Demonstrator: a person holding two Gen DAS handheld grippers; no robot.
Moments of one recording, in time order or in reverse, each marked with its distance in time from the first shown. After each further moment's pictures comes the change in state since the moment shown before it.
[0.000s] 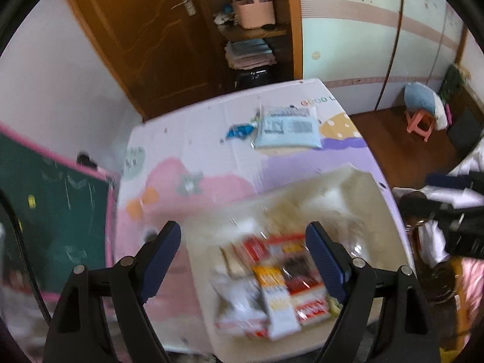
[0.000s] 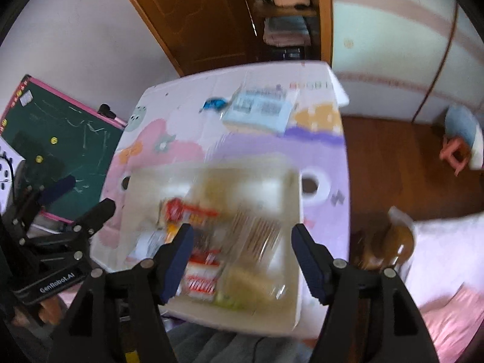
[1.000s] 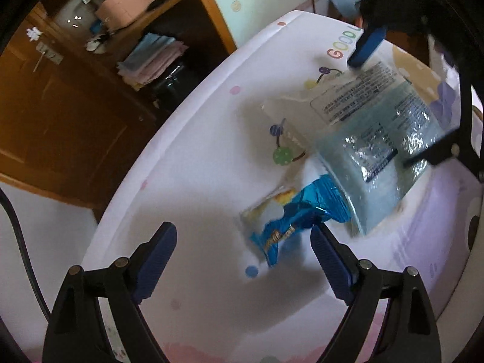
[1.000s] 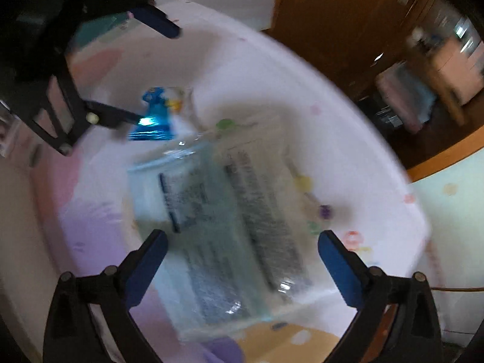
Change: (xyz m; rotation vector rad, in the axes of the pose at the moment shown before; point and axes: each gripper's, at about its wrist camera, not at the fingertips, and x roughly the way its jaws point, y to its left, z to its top) left arm 0.327 0.025 0.161 0.619 0.046 -0.180; right arm 0.287 -0.011 0.206 -0.796 0.202 0.025
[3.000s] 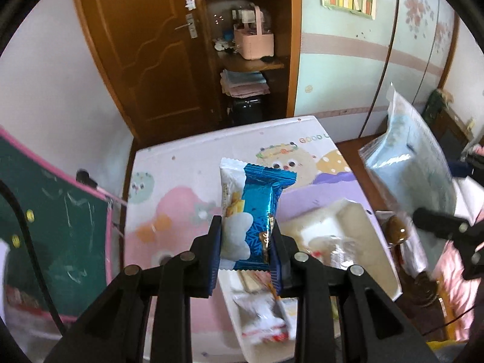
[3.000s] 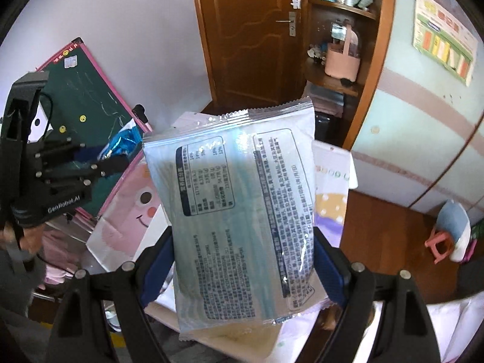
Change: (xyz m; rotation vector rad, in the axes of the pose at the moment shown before) left arm -0.375 -0.119 -0.152 -0.673 -0.199 0.094; right arm -0.322 0.222 -0.117 0.500 -0.334 -0.144
